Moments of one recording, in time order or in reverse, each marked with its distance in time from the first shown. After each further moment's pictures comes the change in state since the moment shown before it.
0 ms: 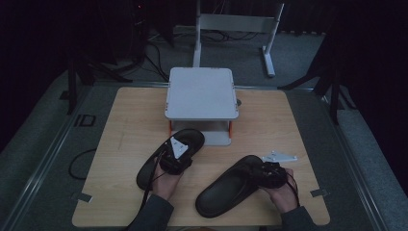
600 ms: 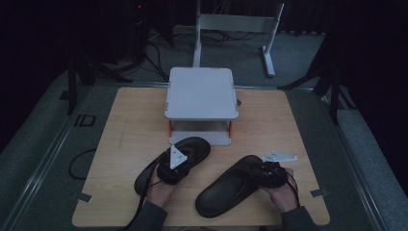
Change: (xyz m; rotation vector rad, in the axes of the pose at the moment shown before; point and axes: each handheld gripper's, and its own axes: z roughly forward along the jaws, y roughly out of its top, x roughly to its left) left arm 0.003 -0.009 -0.013 0.024 -0.160 0.025; right arm 0.000 0.001 0.000 0.003 0.002 0.000
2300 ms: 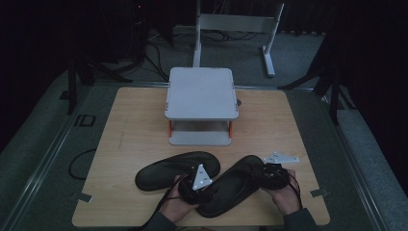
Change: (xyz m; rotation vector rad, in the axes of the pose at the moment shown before) left arm -0.066 -0.007 -0.005 0.031 -0.271 0.206; right arm 0.003 -0.001 -0.009 -0.001 -0.015 -0.015
